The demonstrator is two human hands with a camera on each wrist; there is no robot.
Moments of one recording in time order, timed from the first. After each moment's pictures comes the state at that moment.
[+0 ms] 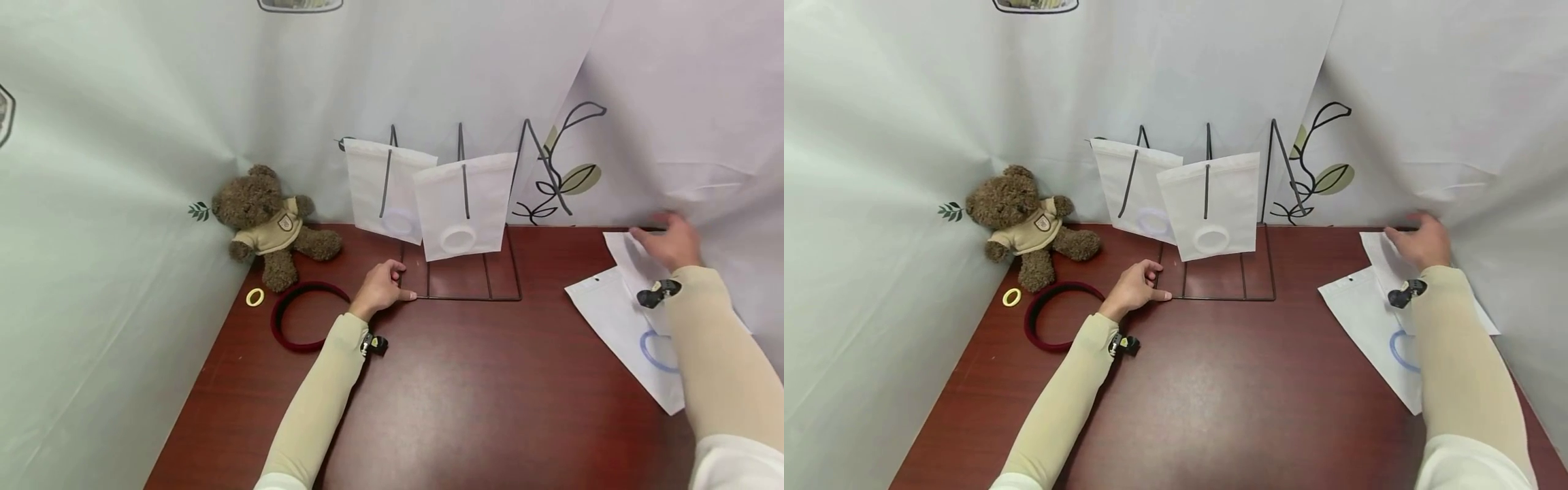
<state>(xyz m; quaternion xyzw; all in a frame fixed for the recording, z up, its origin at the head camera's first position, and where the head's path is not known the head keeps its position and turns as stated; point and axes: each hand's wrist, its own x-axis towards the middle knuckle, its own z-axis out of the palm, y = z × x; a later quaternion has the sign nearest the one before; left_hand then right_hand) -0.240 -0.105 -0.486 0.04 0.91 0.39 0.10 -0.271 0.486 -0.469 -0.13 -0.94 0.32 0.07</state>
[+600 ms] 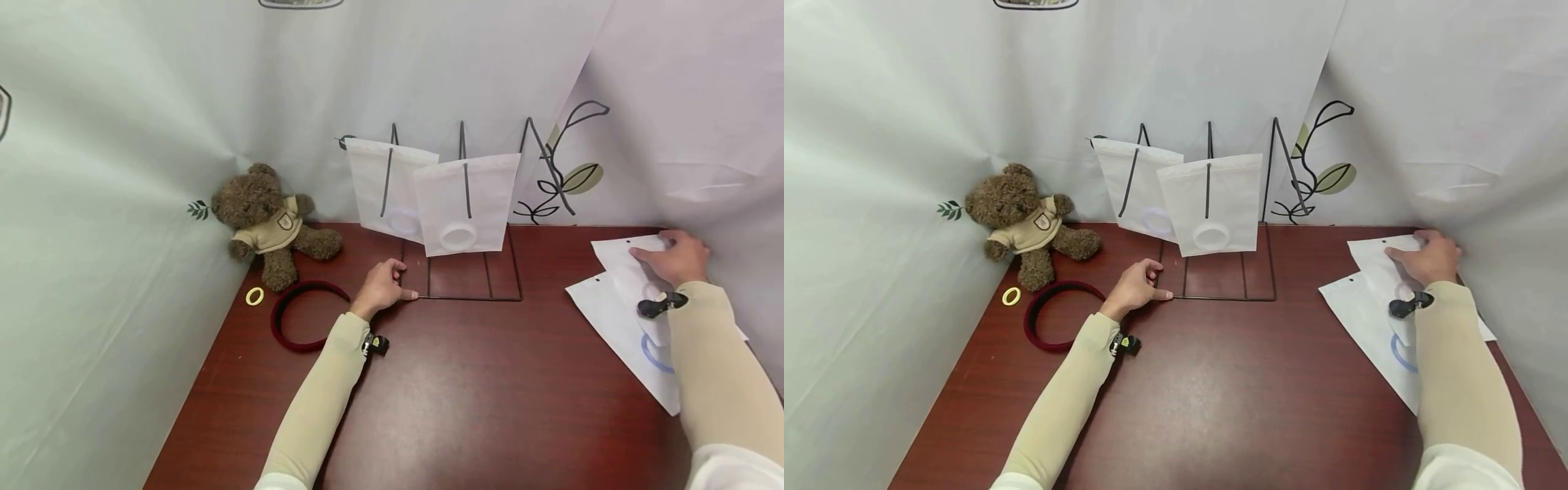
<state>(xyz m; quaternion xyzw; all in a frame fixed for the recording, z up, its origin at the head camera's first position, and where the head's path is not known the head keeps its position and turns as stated) -0.240 -0.103 -0.484 0.04 0.91 0.39 0.10 -0.249 0.496 -0.494 -0.17 -0.94 0.29 0.04</state>
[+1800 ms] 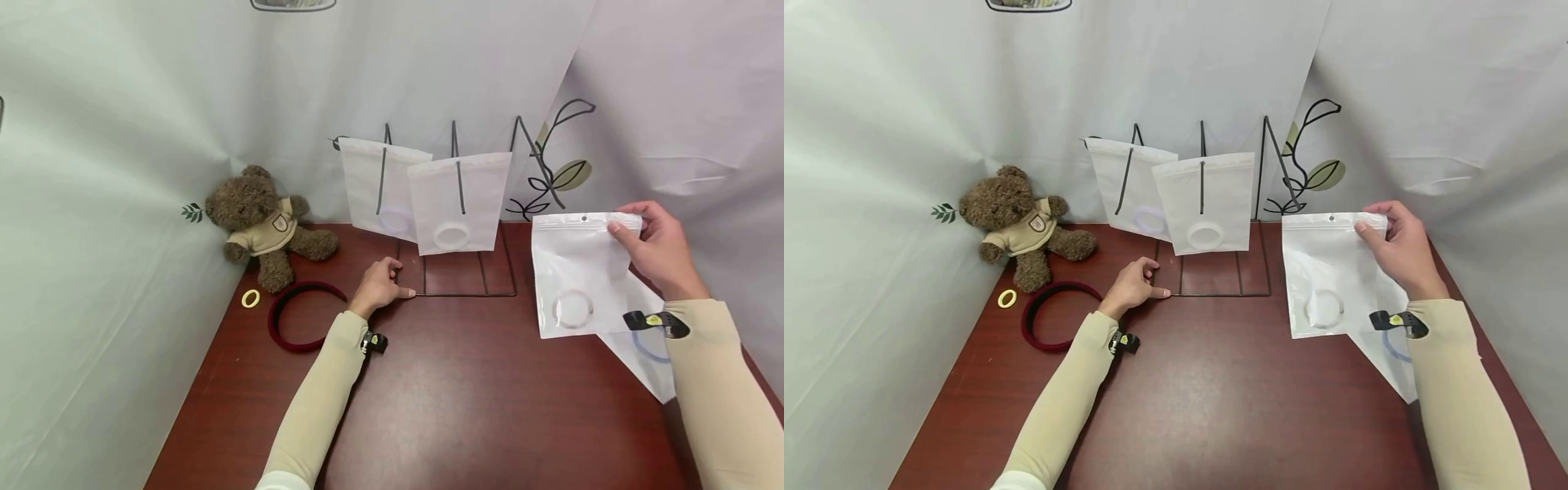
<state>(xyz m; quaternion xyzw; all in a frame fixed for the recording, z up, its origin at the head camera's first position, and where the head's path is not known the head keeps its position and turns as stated) -0.237 -0.099 -0.481 0.02 0.91 0.39 0.11 -0.197 0.387 -0.406 -0.01 -0.84 0.51 0.18</state>
